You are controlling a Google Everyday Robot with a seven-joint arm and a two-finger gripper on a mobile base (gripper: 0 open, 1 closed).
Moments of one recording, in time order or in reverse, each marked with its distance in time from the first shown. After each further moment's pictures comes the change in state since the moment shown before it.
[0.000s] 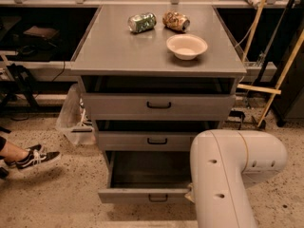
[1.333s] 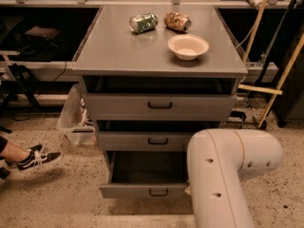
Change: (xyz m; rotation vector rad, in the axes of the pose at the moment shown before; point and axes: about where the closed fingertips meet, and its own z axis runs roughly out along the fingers) arm -0.005 -0.019 0.014 -0.036 0.076 -0.034
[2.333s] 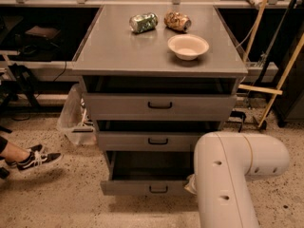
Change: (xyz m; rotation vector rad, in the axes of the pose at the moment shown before) arm -0.004 -0.014 0.005 -0.001 -0.006 0.002
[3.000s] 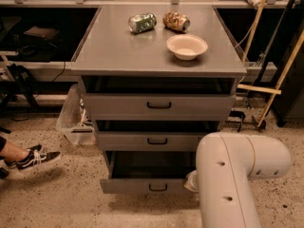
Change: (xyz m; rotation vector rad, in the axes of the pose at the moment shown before) arm -0.012 -0.012 0.002 0.001 -0.002 -0.016
